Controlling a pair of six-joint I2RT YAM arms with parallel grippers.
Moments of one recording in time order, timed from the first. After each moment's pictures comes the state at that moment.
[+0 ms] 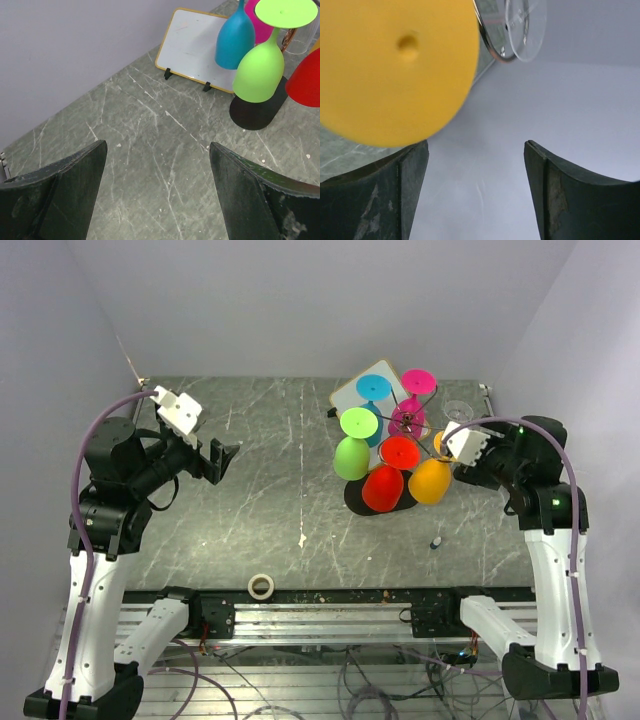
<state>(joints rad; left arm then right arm) -0.15 0.83 1.27 -0.60 0.48 0.27 0.02 0.93 1.31 -0.94 -0.10 -1.28</state>
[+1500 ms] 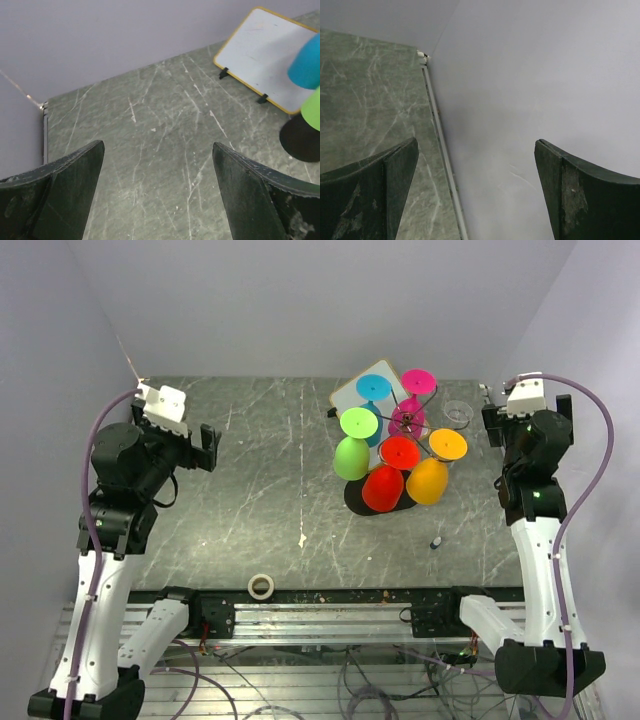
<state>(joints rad) -0.13 0.80 1.18 -0.50 0.20 0.17 -0.08 0.95 1.09 -0.23 0.34 -0.53</state>
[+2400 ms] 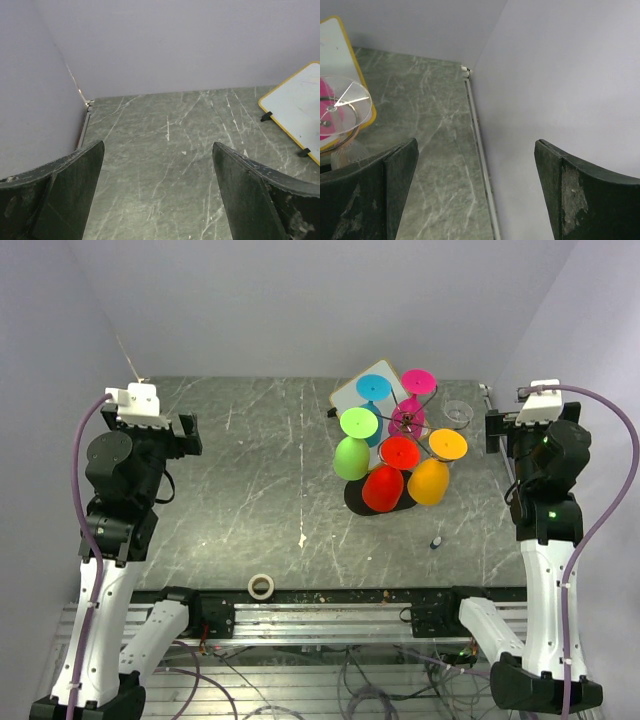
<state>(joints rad) -0.13 0.76 1.11 -0.33 -0.11 0.06 -0.10 0.85 1.17 -0.40 0.16 -0.39</state>
